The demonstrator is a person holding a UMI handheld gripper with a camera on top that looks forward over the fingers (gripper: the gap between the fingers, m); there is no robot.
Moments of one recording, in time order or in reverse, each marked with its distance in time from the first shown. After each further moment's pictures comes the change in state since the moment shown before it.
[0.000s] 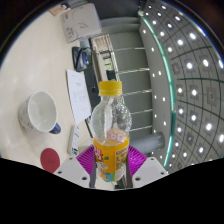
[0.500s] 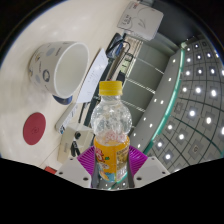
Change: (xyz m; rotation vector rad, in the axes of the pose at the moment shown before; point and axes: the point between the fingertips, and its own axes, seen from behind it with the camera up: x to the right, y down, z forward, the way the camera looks) arm 0.000 0.000 0.012 -0.004 0.163 -0.569
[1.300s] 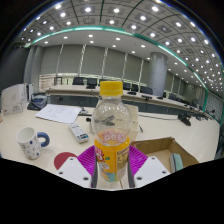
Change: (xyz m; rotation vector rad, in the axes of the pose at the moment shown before) arm -0.163 0.103 -0.029 -0.202 -0.415 1.770
